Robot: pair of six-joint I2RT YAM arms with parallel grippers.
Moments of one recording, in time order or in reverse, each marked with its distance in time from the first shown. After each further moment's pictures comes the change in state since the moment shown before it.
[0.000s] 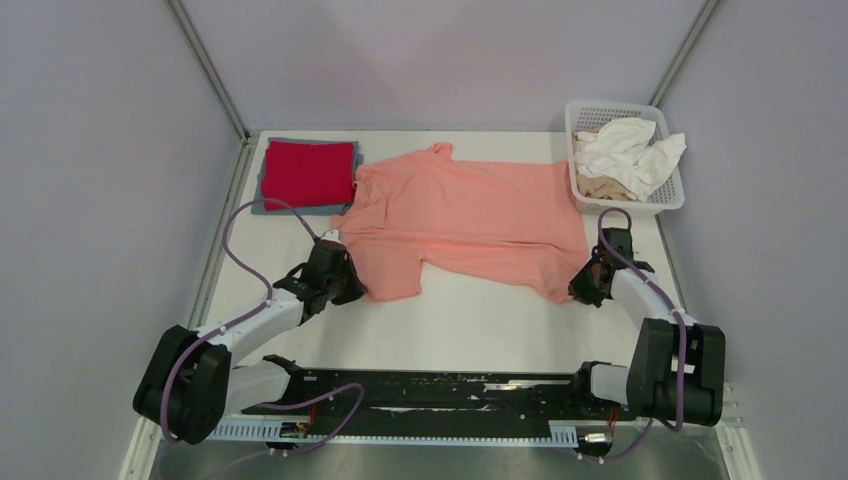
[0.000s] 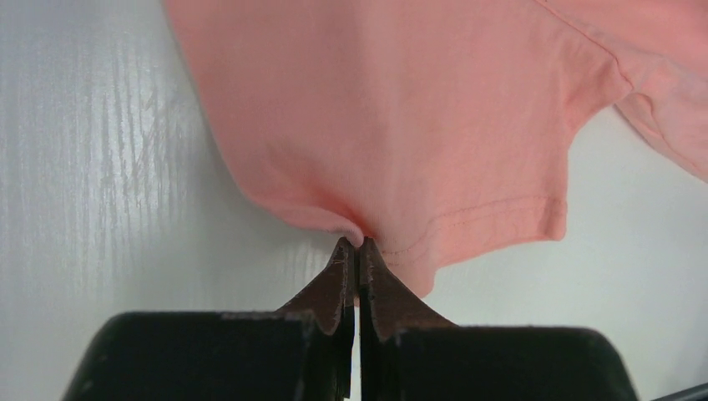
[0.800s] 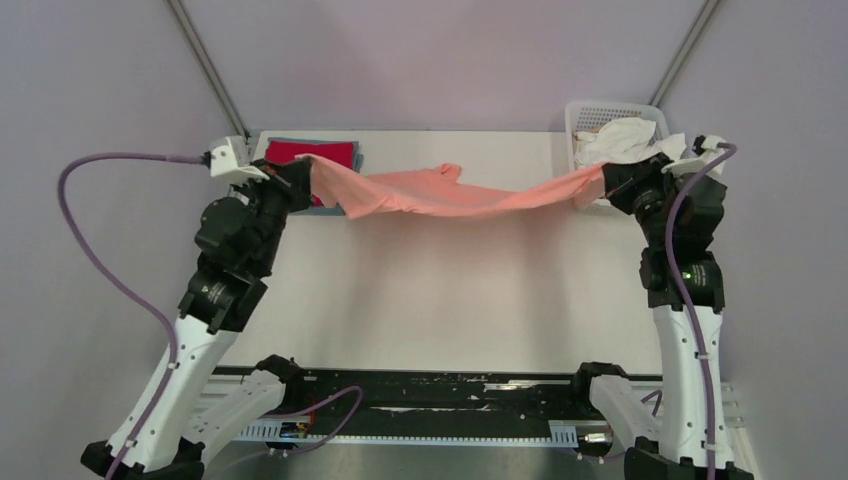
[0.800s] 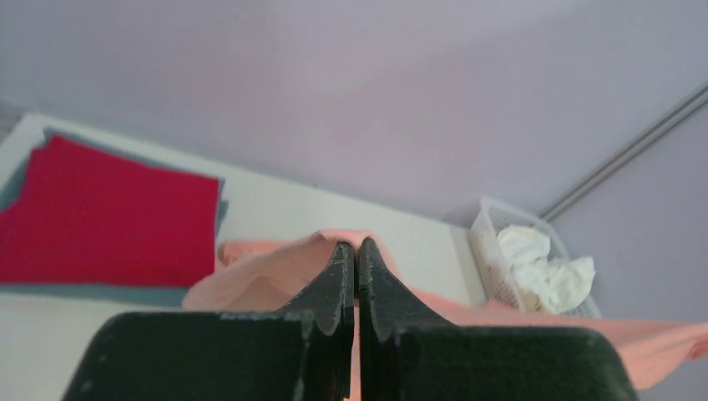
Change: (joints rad) left arm 0.000 -0.364 0.533 0.025 -0.279 0.211; right arm 0.054 -0.386 0.513 0.070 -0.109 -0.019
